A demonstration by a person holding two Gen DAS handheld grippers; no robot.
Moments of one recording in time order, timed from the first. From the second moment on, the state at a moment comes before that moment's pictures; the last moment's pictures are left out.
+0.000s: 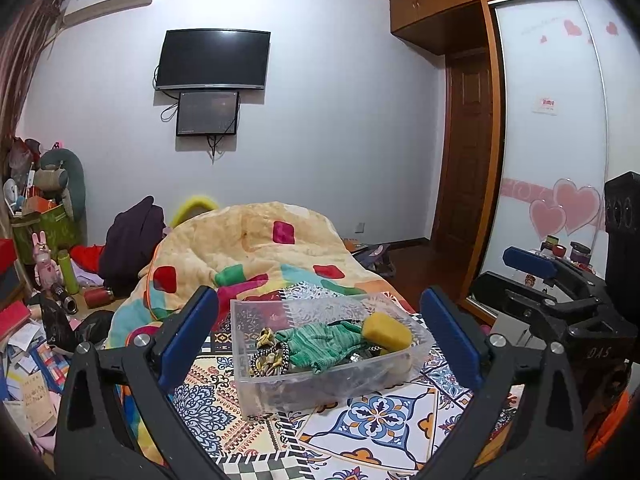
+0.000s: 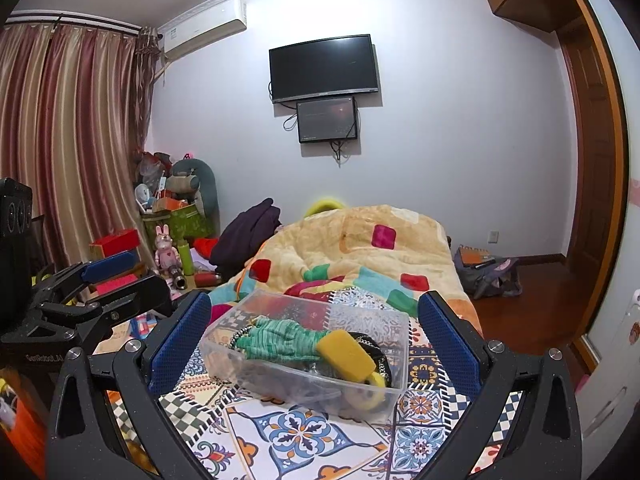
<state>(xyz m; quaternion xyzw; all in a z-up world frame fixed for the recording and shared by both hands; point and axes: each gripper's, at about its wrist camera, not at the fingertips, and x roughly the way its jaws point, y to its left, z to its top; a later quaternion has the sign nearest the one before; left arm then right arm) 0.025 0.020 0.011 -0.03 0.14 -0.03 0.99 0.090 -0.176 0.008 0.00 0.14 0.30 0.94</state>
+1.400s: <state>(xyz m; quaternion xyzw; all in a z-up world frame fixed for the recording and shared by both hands) 0.032 0.024 0.002 -0.05 0.16 -0.04 0.99 0.091 -0.177 0.008 0.00 0.15 0.31 0.94</state>
